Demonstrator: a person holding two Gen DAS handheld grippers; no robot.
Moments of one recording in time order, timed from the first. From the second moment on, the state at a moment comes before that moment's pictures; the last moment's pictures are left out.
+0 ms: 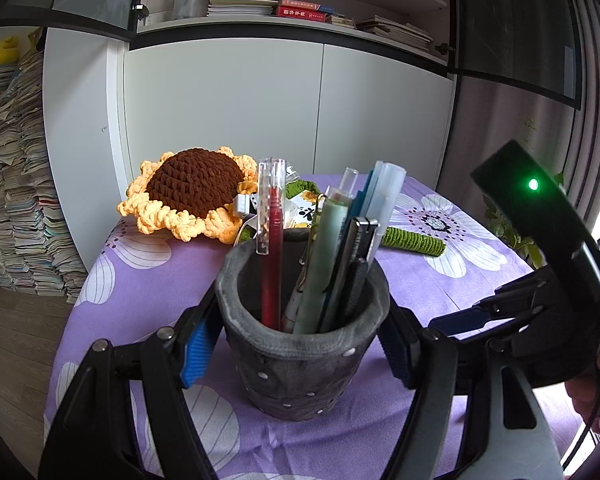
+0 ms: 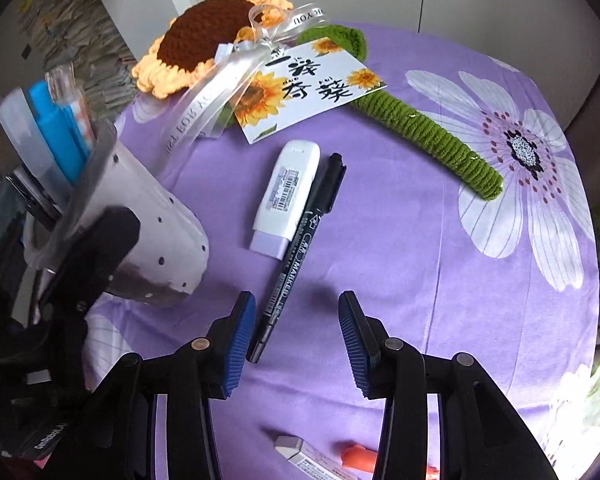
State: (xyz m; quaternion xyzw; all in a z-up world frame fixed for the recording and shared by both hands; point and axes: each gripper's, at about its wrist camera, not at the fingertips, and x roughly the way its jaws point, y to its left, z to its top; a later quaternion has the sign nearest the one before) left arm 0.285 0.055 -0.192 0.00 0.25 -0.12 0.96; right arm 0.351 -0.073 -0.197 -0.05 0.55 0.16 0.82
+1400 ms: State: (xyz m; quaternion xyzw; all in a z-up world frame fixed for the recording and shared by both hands) left arm 0.287 0.057 -0.194 -0.01 0.26 -0.13 0.96; right arm 0.422 -0.102 -0.197 -0.10 0.57 0.13 0.81
